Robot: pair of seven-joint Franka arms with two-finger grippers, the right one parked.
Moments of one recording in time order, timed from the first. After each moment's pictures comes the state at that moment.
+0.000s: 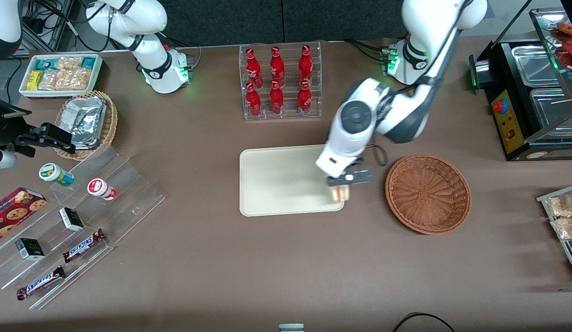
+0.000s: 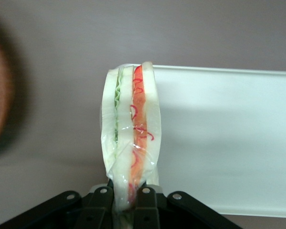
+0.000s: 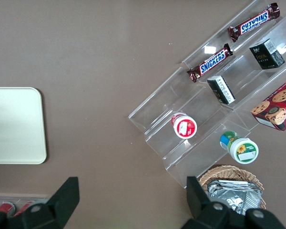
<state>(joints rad) -0.56 0.42 -0.11 -1.72 0.00 2.08 -0.74</state>
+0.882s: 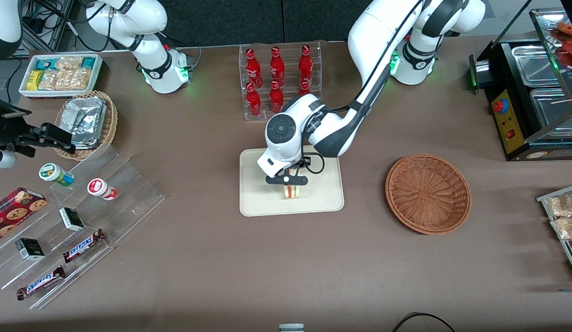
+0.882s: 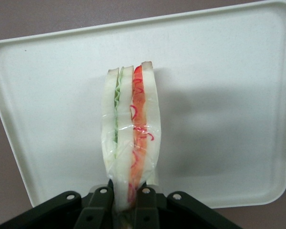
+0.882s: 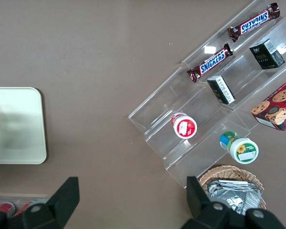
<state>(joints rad) -0.73 0.73 -0.11 -1.38 0.02 1.98 -0.75</state>
